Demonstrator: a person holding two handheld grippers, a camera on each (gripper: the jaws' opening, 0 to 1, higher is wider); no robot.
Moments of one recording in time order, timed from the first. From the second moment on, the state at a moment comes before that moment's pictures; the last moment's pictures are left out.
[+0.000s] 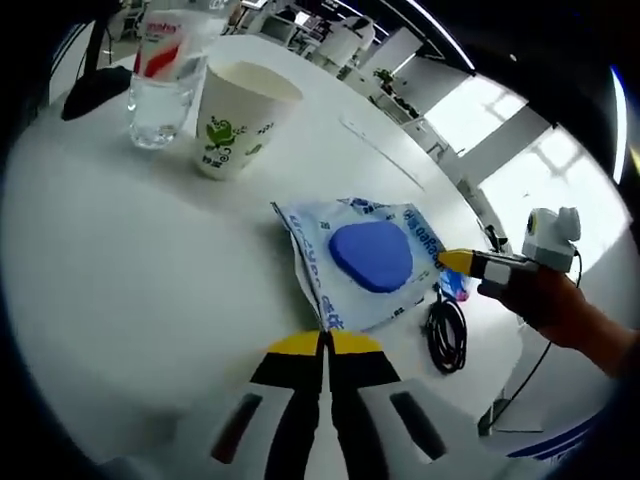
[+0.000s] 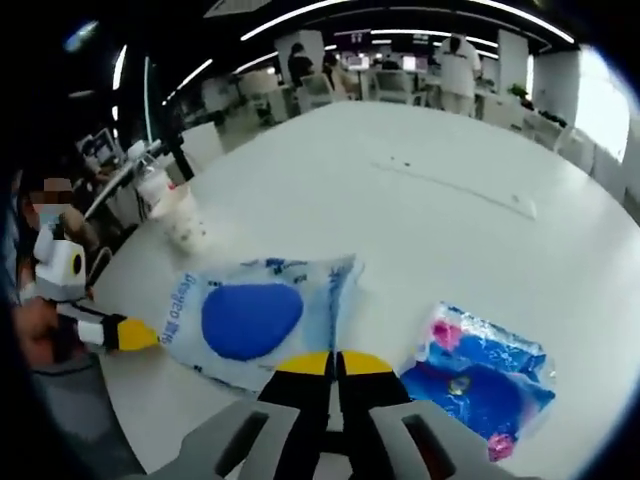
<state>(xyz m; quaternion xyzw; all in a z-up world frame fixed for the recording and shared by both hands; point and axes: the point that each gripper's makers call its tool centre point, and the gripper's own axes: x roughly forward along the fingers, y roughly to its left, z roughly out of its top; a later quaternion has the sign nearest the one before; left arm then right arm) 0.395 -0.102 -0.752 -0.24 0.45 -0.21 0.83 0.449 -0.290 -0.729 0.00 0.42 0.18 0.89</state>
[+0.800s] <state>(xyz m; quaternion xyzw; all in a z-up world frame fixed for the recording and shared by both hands) 0.462 -0.080 -0.742 -0.30 0.41 -0.14 0.85 0.432 -0.276 -0.739 0.09 0.42 0.15 0.89</state>
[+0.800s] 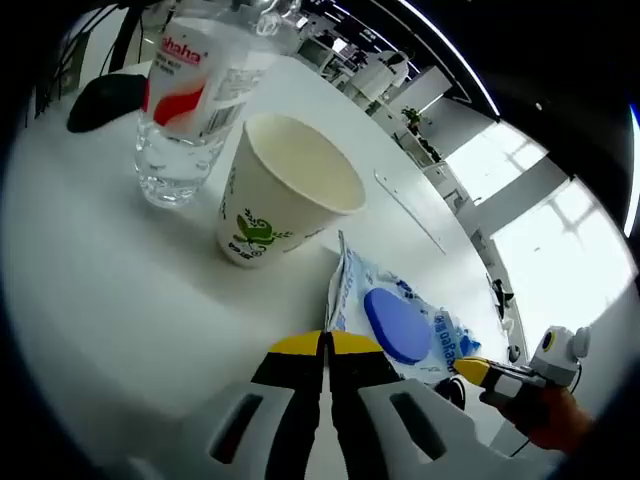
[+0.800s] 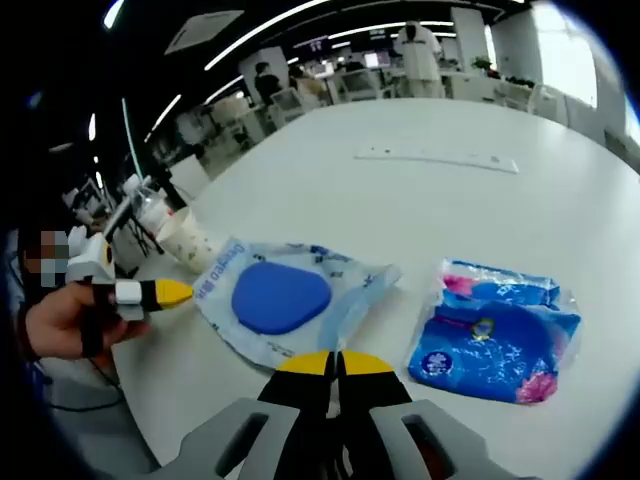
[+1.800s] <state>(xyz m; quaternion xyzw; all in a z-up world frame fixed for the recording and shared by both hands) 0.431 -0.052 -0.741 -0.22 0.44 -0.18 0.85 0.428 -0.286 -0.732 0.10 0.40 0.13 0.90</state>
